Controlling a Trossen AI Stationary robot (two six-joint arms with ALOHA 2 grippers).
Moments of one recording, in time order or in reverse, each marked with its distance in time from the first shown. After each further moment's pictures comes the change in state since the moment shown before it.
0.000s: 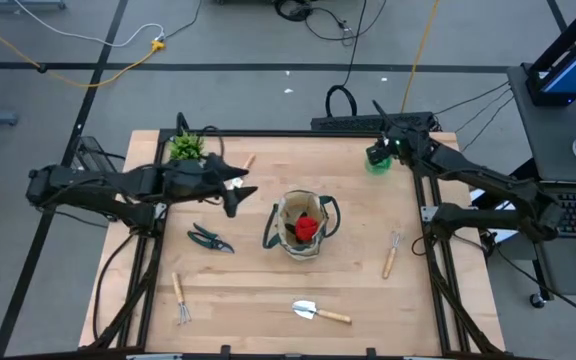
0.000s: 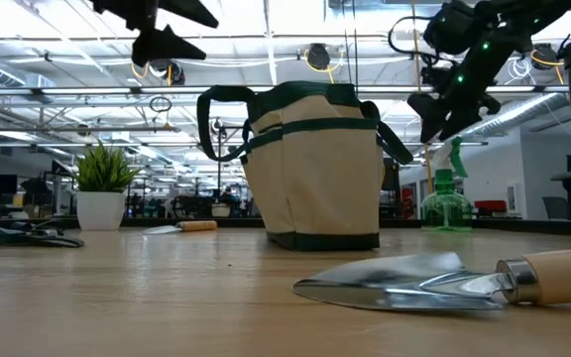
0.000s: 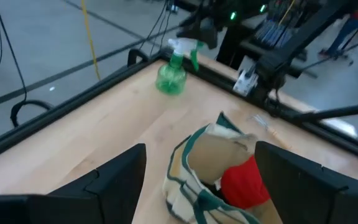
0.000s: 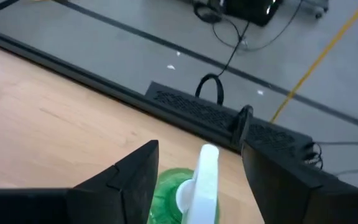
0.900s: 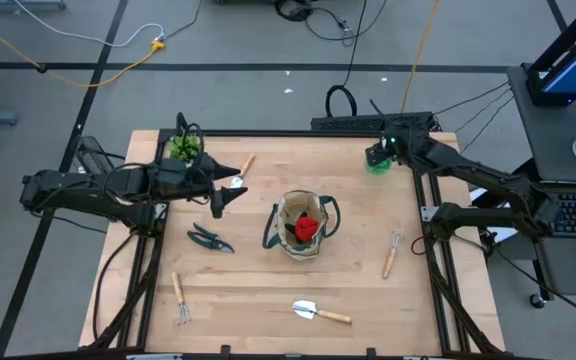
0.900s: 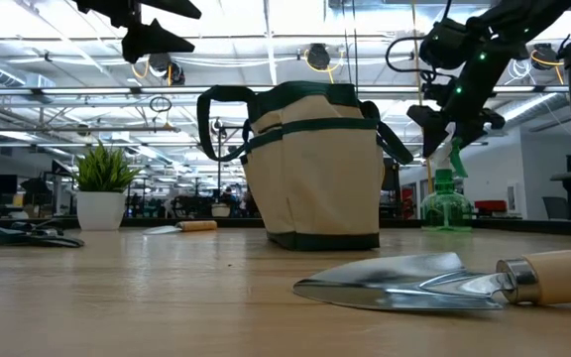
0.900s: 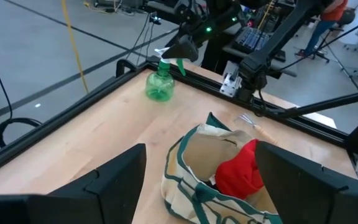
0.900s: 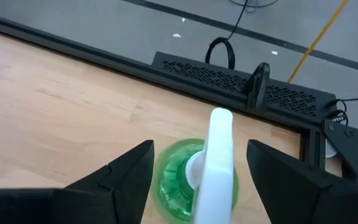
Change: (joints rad) left arm 0.022 -0.114 -0.054 -0.005 0.079 0.079; right arm -0.042 0.061 0.001 -0.060 -0.088 0.122
